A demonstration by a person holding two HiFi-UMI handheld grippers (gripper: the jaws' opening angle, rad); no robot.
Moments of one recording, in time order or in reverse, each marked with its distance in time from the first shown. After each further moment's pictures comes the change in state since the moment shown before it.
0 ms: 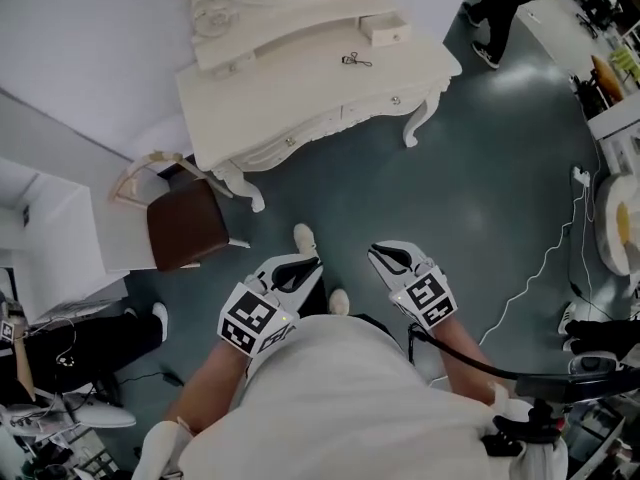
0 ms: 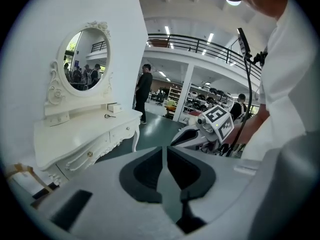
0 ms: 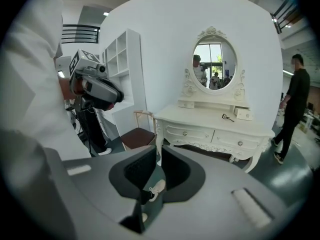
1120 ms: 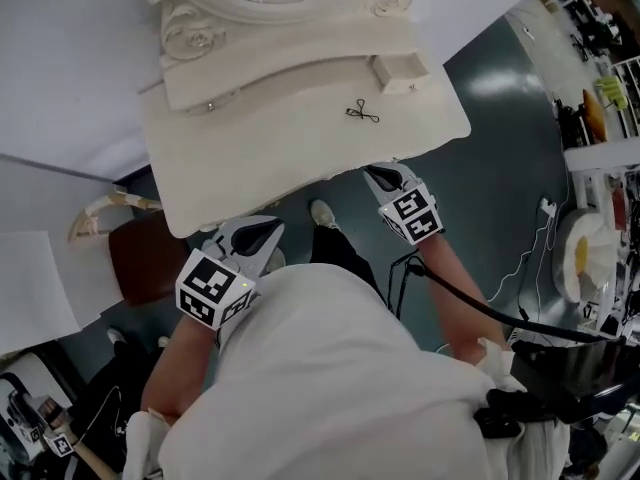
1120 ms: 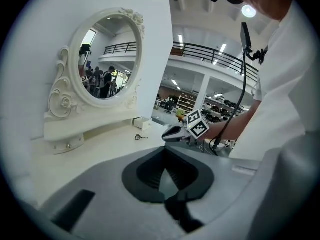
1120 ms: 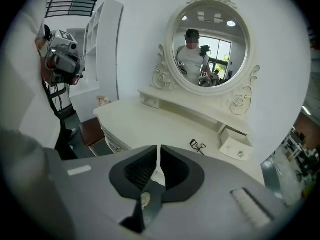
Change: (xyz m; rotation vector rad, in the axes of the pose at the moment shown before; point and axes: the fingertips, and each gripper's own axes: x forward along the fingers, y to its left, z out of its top) left arm 0.069 0.315 0.148 -0.081 -0.091 0.058; right arm 0.234 -0.345 0.152 -0.171 0.153 -0.118
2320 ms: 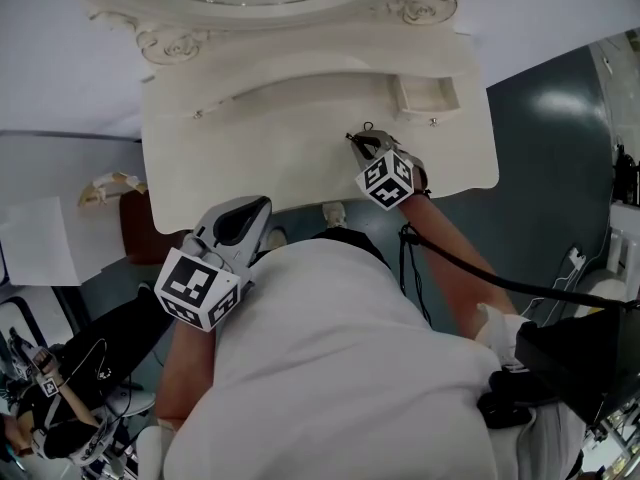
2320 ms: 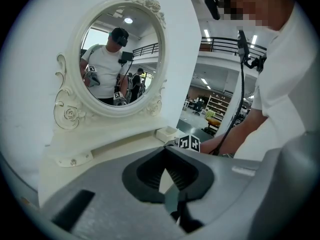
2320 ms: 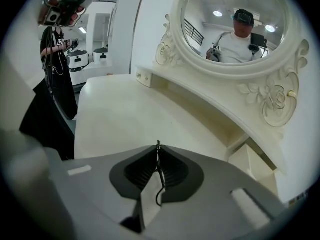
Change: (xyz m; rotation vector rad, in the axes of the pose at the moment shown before) left arm 0.141 0.066 0.116 -0.140 -0.011 0.351; right arm 0.164 -0.161 -0.021 -0.319 0.060 0.190
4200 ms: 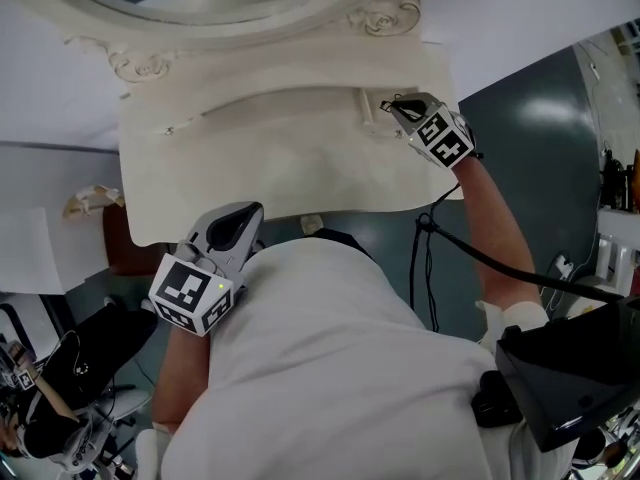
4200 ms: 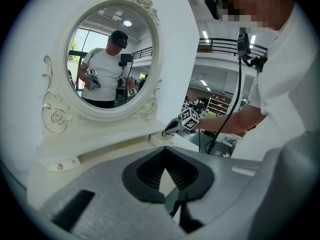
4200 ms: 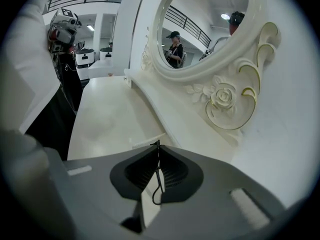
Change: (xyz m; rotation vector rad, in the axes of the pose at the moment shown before) left arm 0.050 -0.042 0.024 0.005 -0.030 0.003; right arm -0.093 -0.179 -0.037 -0.086 0.005 0.034
